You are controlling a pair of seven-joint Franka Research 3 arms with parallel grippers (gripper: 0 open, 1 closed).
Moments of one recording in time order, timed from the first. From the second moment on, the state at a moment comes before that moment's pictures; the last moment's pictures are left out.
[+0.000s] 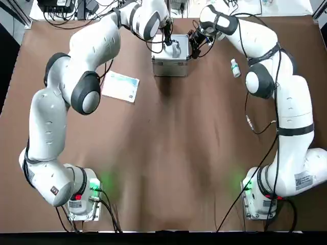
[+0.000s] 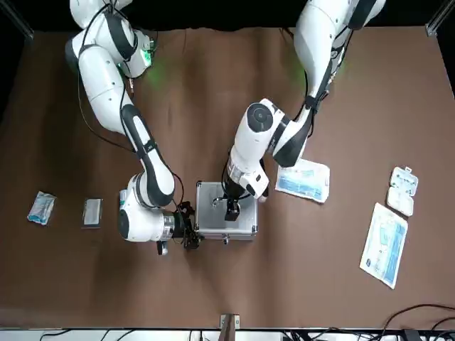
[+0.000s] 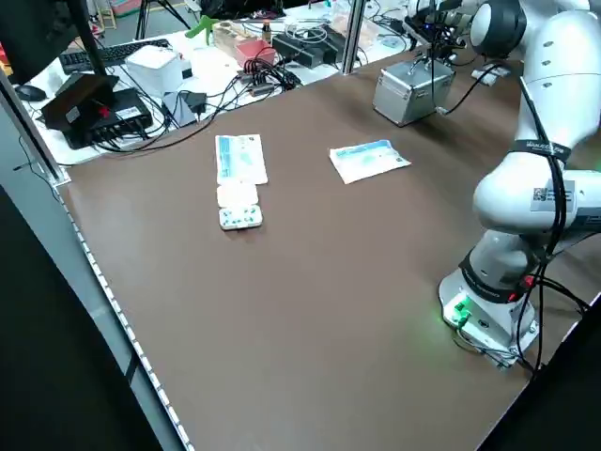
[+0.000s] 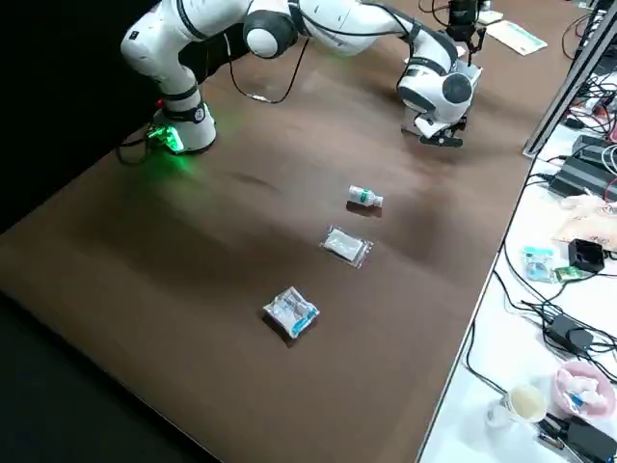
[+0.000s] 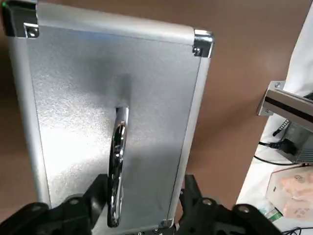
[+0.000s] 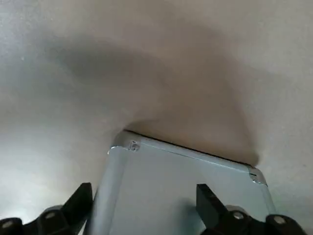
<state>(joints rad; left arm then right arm) -0.64 0.75 -0.07 -1.26 0.01 2.43 -2.31 0.28 1.04 0.13 -1.10 0.63 2.14 1.22</state>
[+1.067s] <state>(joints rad) -0.64 0.75 -0.07 -1.26 0.01 2.42 -2.29 0.28 1.05 0.13 -1.09 0.63 2.13 1.22</state>
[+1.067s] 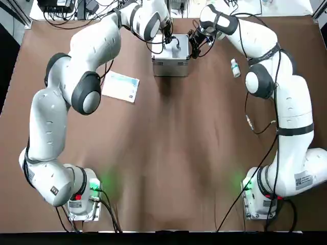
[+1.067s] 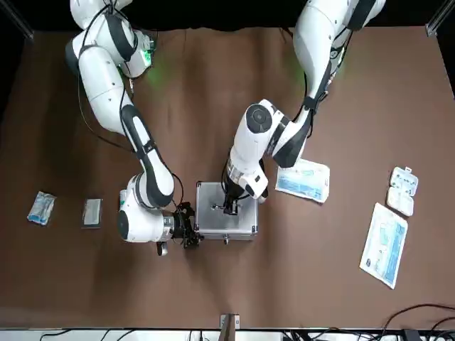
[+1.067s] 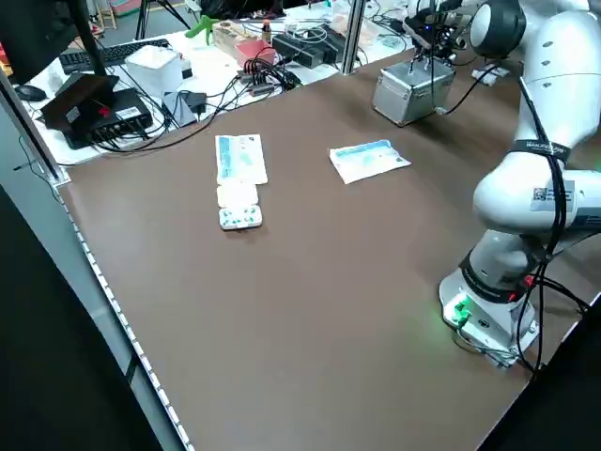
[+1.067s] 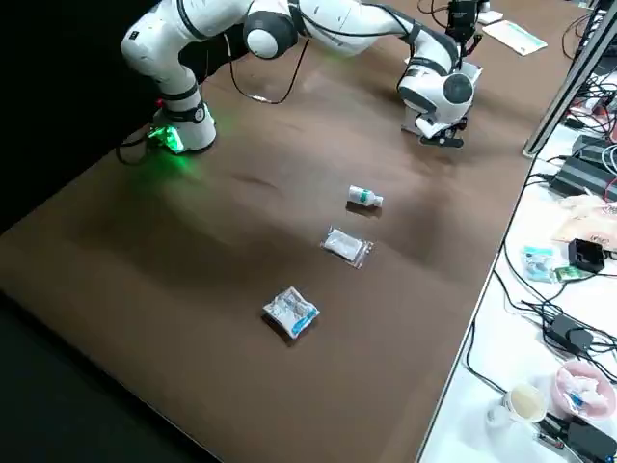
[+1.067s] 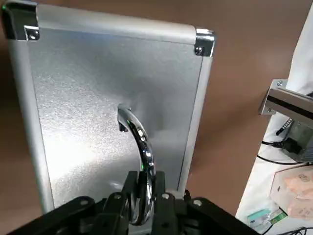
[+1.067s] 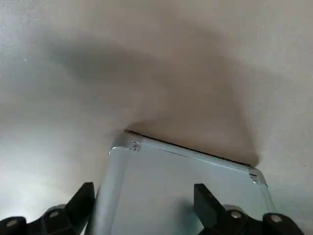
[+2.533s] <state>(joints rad) -0.65 0.65 -0.11 -1.23 0.01 2.12 -2.29 0.28 1.05 0.13 -1.08 0.63 2.11 1.22</state>
